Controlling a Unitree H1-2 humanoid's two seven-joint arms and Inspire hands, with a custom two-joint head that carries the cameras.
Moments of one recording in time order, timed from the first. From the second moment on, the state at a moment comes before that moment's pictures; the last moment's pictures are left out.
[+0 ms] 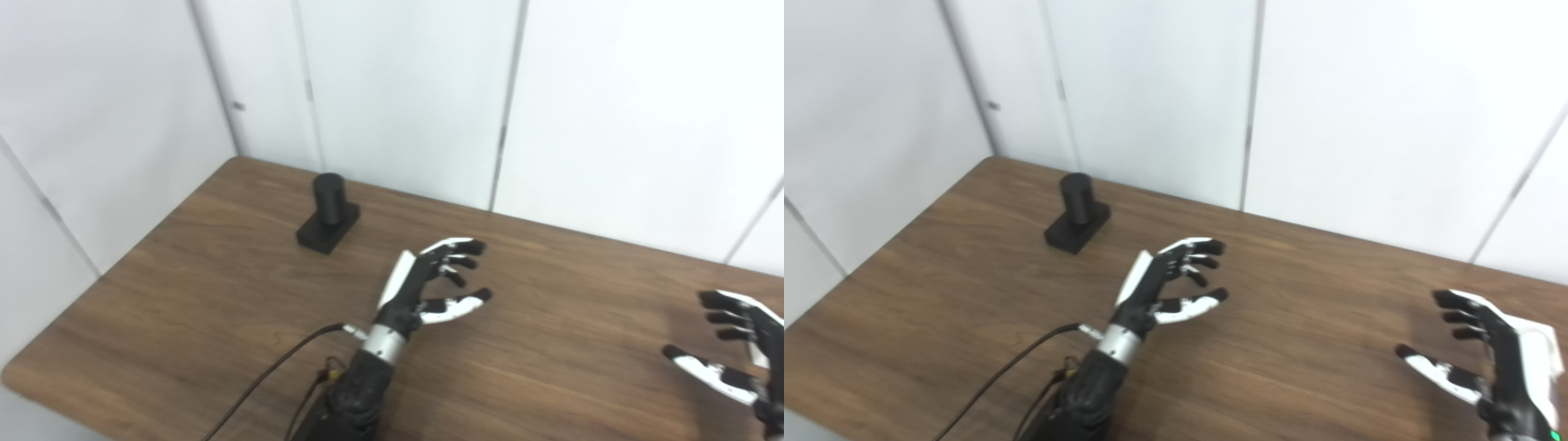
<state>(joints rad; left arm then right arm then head) -0.22 0.04 -0.06 0.24 0.26 -0.34 0.08 -0.15 -0.23 0.00 -0.02 -0.42 -0.05 -0.14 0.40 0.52</state>
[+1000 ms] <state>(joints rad) -0.26 0.03 -0.08 0.29 0.28 -0.36 0.14 -0.14 -0.22 0.00 -0.04 -0.42 -0.05 -0.13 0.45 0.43</state>
